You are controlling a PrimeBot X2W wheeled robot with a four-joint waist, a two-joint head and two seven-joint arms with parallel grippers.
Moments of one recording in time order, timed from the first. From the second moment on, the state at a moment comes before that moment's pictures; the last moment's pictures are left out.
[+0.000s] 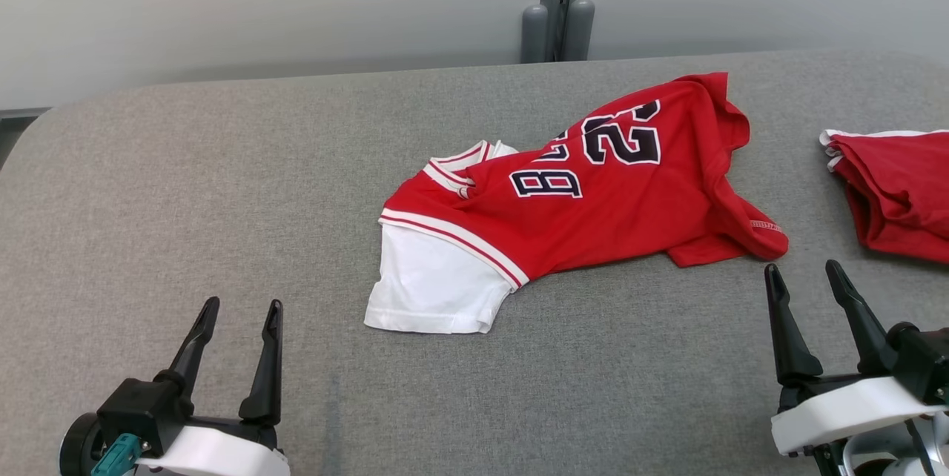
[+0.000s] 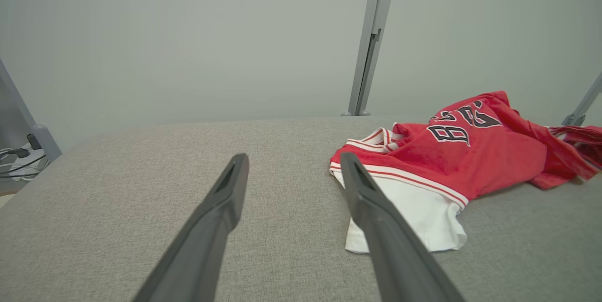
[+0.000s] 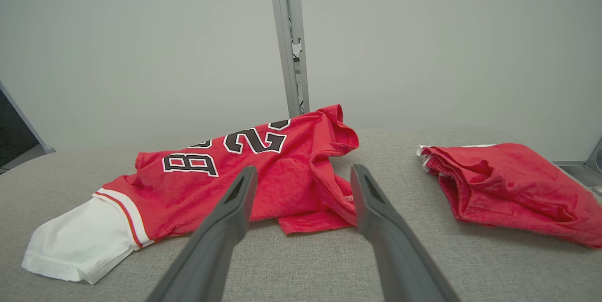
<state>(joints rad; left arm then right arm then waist) 0.01 0.39 -0.36 -0.03 -0.52 0.24 -0.22 -0.02 -0.05 -0.04 0.02 0.19 0.13 -0.08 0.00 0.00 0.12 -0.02</state>
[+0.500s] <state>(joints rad) -0.07 0.40 -0.43 -0.03 -0.51 0.19 -0.16 -0.01 -0.05 -0.03 -0.03 0.22 0.13 -0.05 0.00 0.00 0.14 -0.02</state>
